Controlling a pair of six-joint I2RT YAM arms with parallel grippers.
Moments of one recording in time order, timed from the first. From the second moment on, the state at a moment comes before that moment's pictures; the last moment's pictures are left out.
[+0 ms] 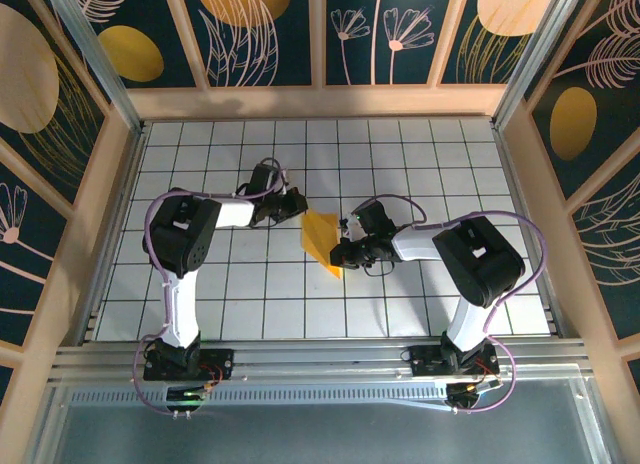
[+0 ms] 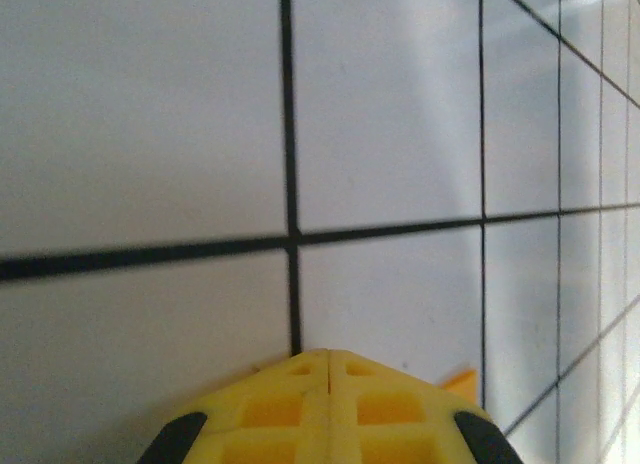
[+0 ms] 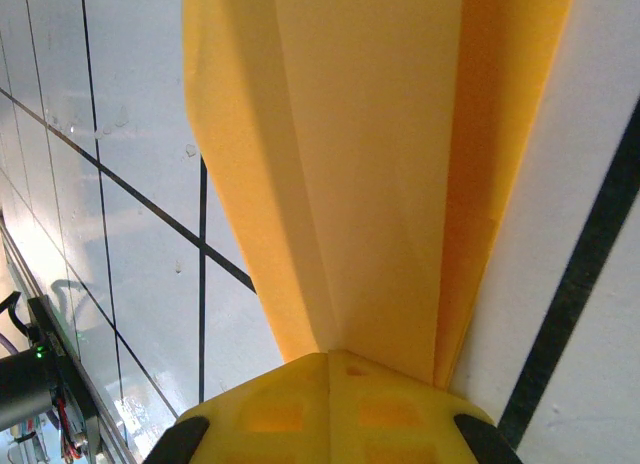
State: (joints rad) left arm -0.39 2.07 1.13 0.16 0.44 -0.75; right arm 0.61 1.77 0.75 0.01 -0.61 0.60
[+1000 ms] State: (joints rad) left arm -0.52 1.98 1.04 0.16 0.53 -0.71; right arm 0.61 1.77 0.75 0.01 -0.60 0.63
